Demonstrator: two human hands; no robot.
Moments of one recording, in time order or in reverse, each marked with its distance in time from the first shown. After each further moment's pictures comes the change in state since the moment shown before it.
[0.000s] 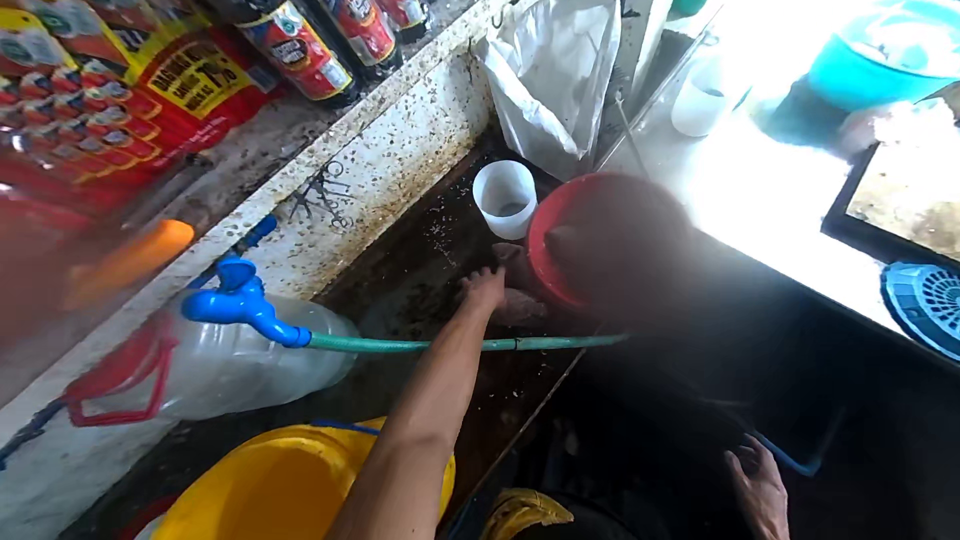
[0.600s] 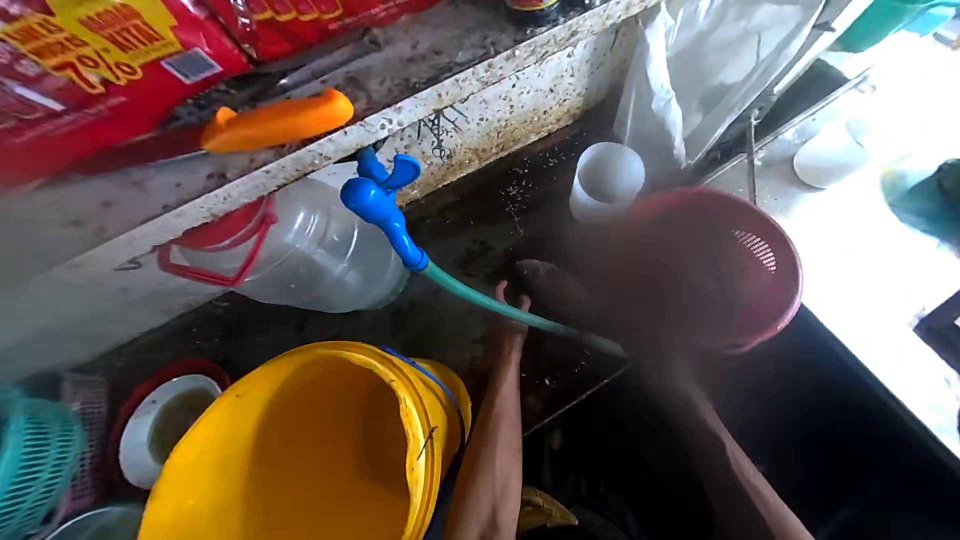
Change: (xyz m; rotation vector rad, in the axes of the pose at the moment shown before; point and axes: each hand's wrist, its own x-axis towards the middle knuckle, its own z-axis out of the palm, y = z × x) left_hand -0.067 -0.071 0.124 -1.099 0.696 -0.288; right_hand 0.019 -0.374 0.104 0.122 -0.587 -0.951
